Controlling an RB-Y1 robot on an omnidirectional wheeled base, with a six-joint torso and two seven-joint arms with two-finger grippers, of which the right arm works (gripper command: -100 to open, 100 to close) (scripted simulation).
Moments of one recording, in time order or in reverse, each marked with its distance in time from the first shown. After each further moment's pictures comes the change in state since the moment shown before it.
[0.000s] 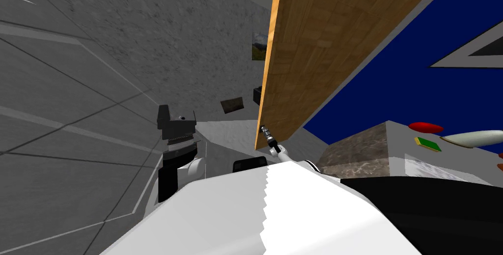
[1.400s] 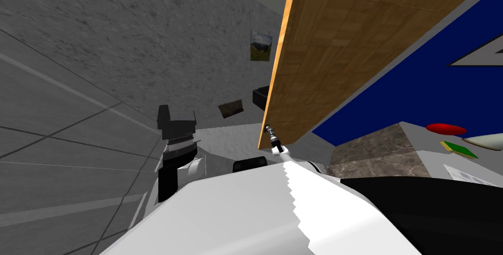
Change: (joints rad) arm -0.002 -0.006 -0.122 0.019 -0.090 0.020 0.077
